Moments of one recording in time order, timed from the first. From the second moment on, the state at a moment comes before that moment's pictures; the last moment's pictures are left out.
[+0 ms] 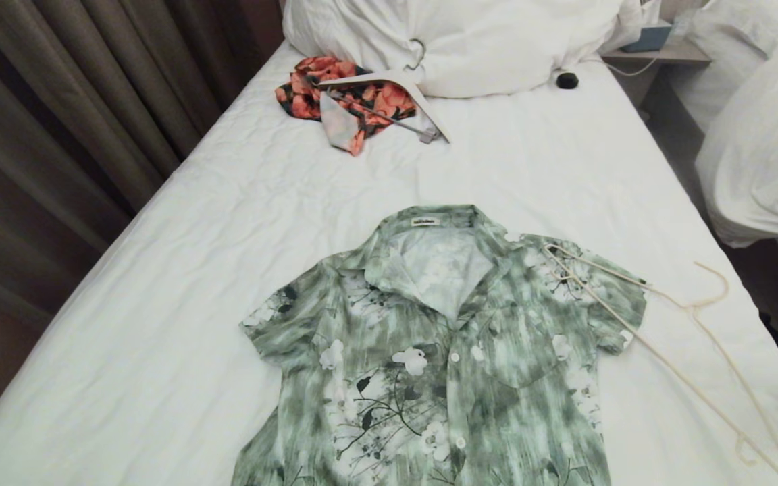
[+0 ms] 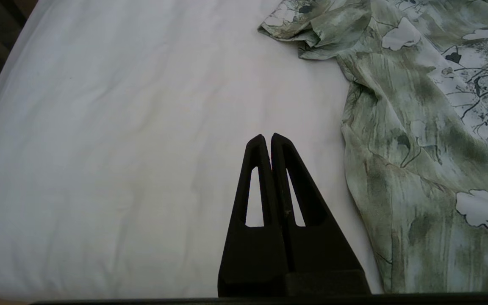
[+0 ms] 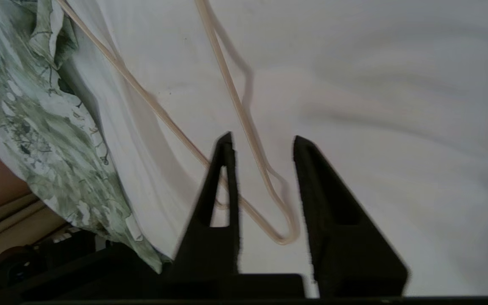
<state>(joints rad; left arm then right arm) 0.00 0.00 -0.02 0.06 -0.03 0.05 -0.79 1.84 -1.02 0.61 0.87 -0.43</state>
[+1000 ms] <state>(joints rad) 0.00 0.00 -0.02 0.06 -0.03 0.05 -0.67 2.02 -1.13 0.65 1.22 -0.47</state>
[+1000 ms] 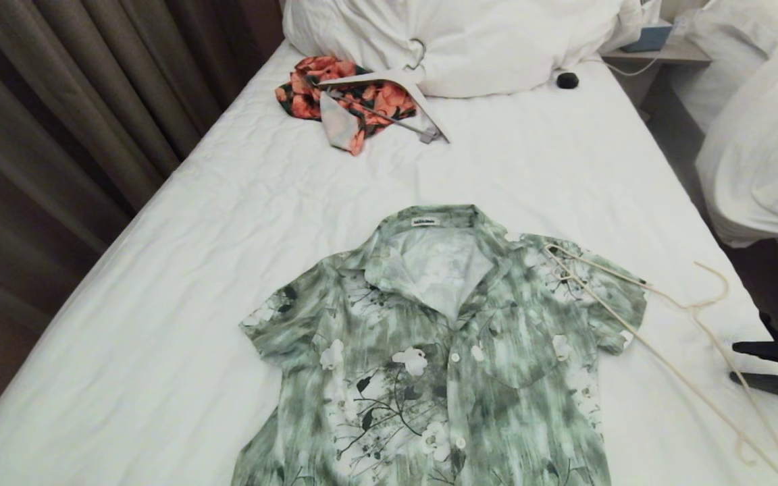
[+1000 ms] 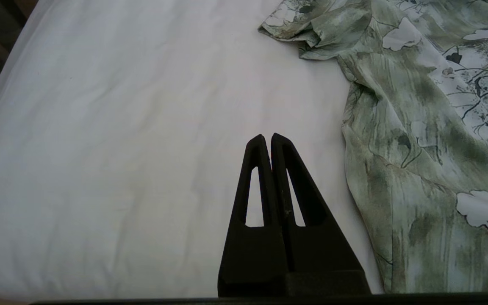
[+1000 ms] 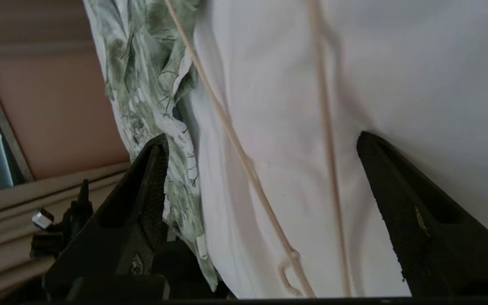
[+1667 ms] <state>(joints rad) 0.00 0.00 -0.02 0.06 -0.03 0.05 -0.58 2.09 -1.14 0.64 1.33 -0.58</state>
